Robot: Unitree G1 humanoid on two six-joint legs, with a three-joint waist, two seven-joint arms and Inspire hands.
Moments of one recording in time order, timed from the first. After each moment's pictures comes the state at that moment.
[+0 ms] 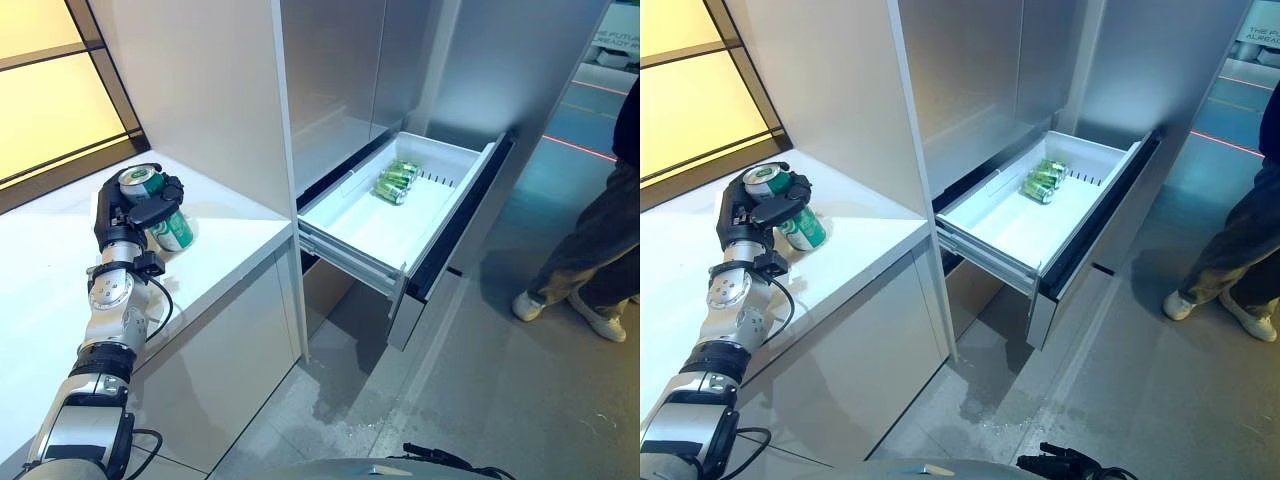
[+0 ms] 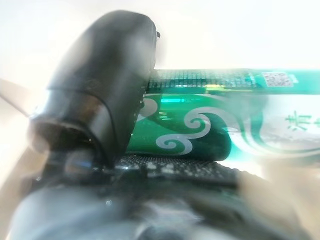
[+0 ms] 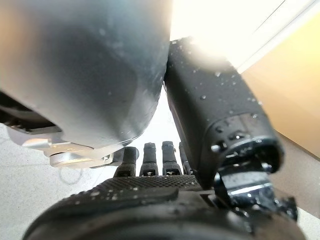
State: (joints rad) left arm -0.41 0.61 0.01 0.68 -0.68 -0.37 0.07; right arm 0.01 -0.26 0.16 1.24 0.33 0.10 0.31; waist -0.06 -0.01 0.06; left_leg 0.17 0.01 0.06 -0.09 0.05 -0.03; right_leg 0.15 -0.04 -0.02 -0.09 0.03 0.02
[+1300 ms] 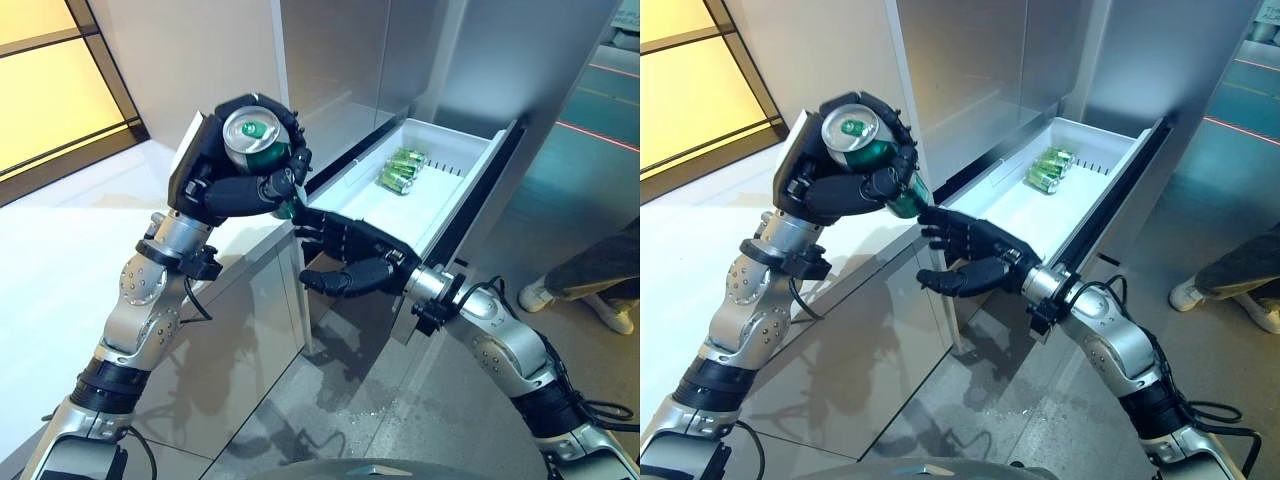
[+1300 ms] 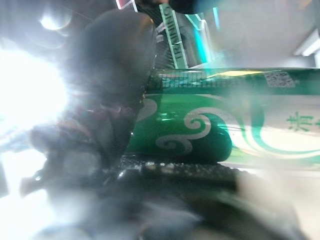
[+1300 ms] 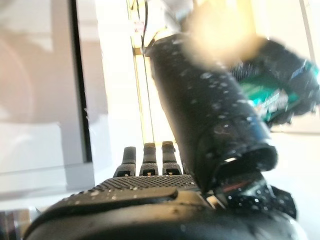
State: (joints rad) left arm -0.29 0.64 -0.12 -0.20 -0.77 -0.29 -0.24; right arm -0.25 -0.54 0.31 -0.24 0.65 0.25 0.33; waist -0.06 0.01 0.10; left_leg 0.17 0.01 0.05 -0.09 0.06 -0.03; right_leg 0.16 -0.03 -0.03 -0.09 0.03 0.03
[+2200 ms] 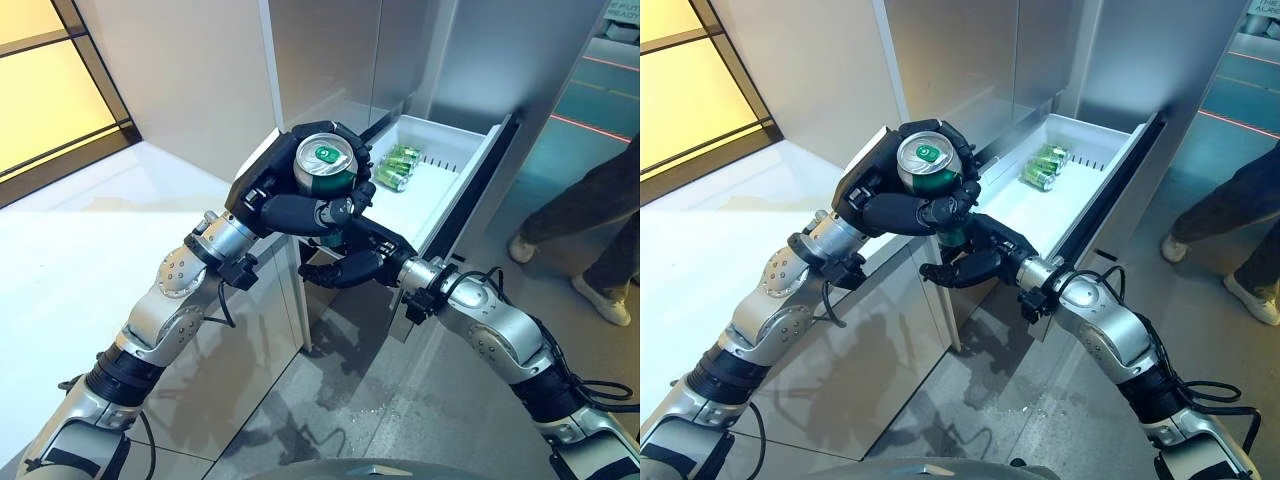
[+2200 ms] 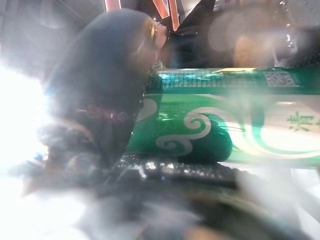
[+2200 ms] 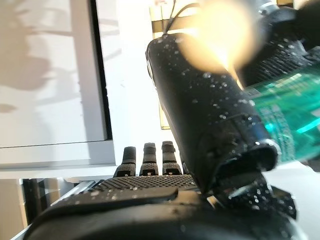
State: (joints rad) left arm -0.38 0.66 -0.31 -0.26 -0.76 -0.16 -0.22; right arm -0.36 -0.61 0.41 -0.23 0.64 0.36 0.23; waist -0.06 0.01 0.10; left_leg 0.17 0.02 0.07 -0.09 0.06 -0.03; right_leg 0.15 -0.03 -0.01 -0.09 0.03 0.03
